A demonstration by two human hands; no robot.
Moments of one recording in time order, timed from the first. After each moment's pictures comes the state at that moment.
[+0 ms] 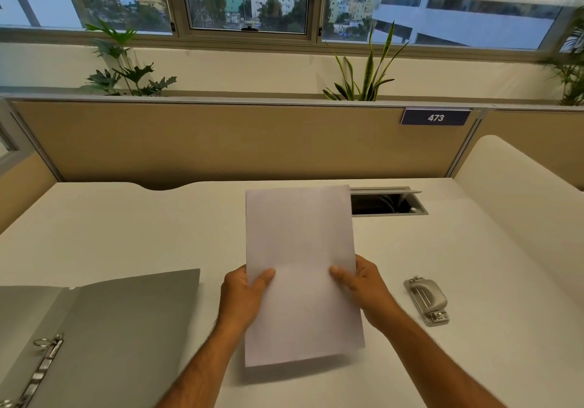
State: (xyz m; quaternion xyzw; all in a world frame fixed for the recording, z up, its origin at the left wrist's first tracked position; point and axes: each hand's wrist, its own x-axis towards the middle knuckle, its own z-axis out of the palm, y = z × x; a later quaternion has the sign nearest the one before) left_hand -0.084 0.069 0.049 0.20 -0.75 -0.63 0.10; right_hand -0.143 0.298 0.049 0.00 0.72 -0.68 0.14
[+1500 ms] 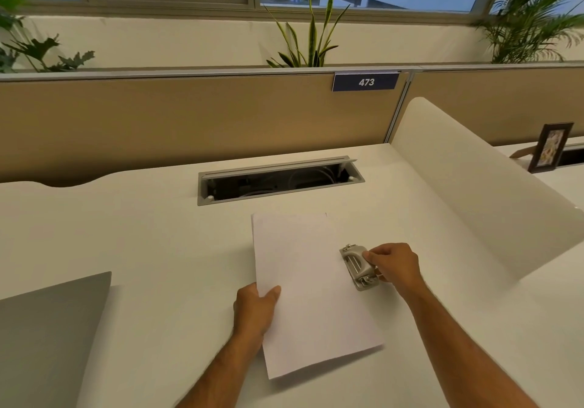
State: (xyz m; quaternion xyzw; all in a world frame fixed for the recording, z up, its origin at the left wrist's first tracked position) left_hand -0.093 0.221 -0.004 0.28 -0.73 -0.62 -0.06; right_hand -0.164 0.489 0.023 0.23 0.86 -0.46 0.02
